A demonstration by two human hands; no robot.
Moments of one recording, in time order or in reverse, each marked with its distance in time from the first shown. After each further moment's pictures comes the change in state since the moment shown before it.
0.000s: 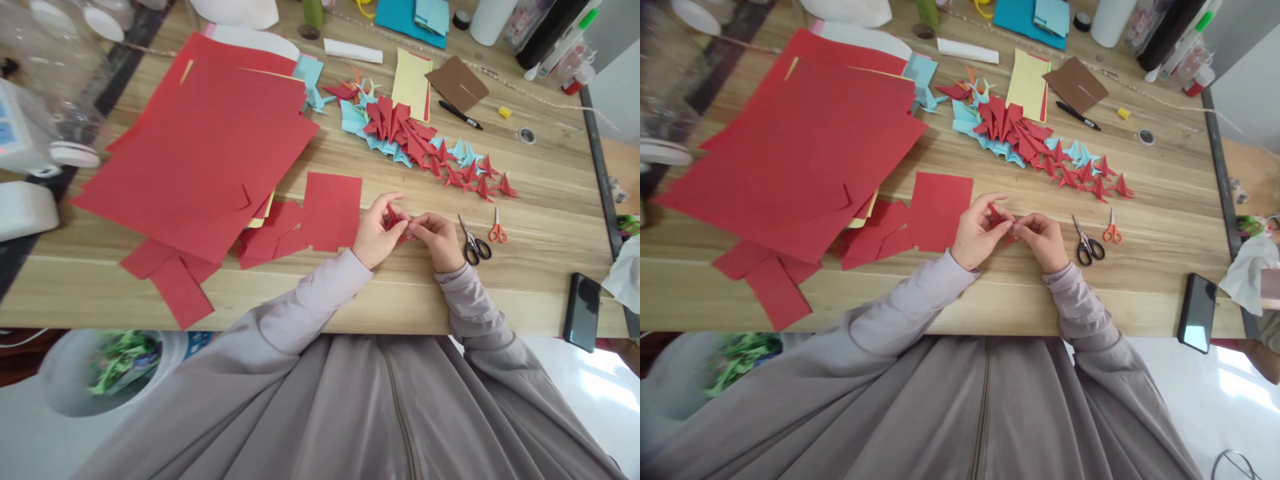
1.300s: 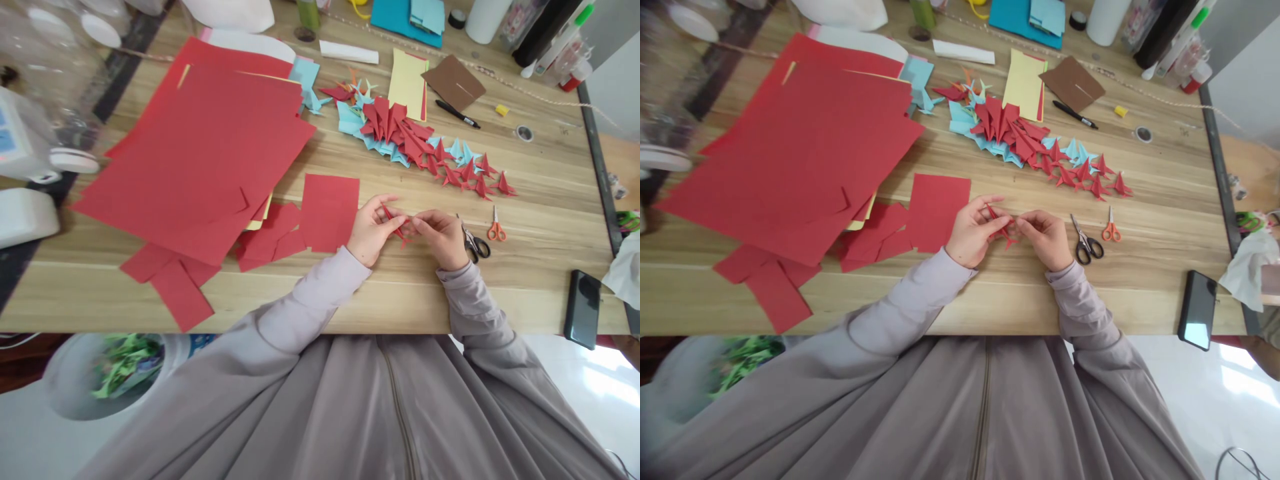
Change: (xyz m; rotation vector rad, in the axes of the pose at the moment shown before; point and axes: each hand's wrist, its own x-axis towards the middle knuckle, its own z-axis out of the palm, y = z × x) left_hand 0.003 0.002 0.001 -0.412 0.060 -0.295; right_hand -0.001 -0.008 -0.007 -0.032 0.019 -0.112
